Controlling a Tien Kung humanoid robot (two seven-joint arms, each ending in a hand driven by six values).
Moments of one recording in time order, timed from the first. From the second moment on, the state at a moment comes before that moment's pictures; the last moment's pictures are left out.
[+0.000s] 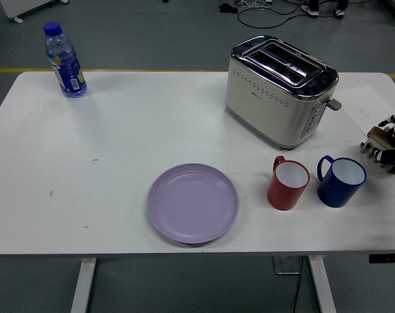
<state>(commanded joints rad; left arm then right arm) -0.07 0.00 -1.17 -0.18 1.16 0.06 0.26 0.38 -0.34 1.29 1.14 -2.27 -0.18 -0.31</state>
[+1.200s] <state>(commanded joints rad) -0.07 0.01 -1.17 -0.18 1.15 0.06 0.26 0.45 -0.38 1.24 1.11 -2.27 -0.45 -0.33</state>
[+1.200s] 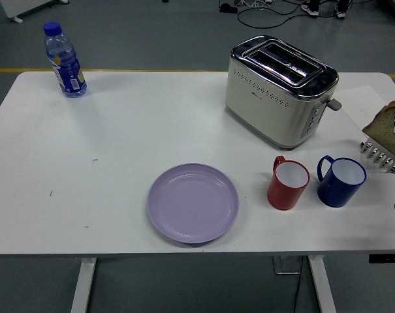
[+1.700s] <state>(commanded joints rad) -0.08 0.01 -1.17 -0.18 1.15 0.06 0.26 0.54 -0.47 1.21 1.31 -2.17 -0.55 -0.30</state>
